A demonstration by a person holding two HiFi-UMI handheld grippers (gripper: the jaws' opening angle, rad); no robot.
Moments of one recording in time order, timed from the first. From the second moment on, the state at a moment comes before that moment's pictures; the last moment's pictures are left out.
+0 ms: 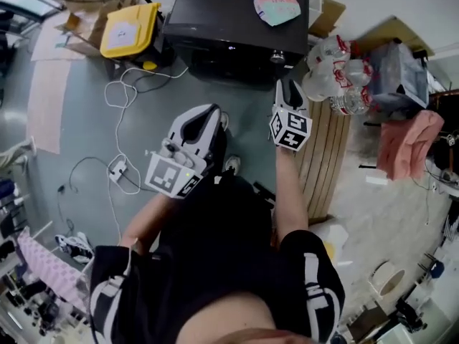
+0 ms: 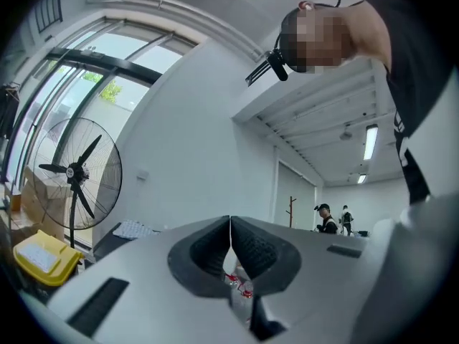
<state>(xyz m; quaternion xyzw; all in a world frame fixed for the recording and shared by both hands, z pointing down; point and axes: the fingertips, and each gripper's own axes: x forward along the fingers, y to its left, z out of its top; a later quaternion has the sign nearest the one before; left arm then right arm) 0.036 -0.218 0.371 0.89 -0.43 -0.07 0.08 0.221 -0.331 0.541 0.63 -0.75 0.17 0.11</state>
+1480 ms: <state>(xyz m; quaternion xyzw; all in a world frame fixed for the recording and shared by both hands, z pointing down) -0.079 -0.105 0.359 0.89 -0.45 -0.08 0.07 0.086 -0.107 0.406 0.60 -0.79 0.12 0.06</state>
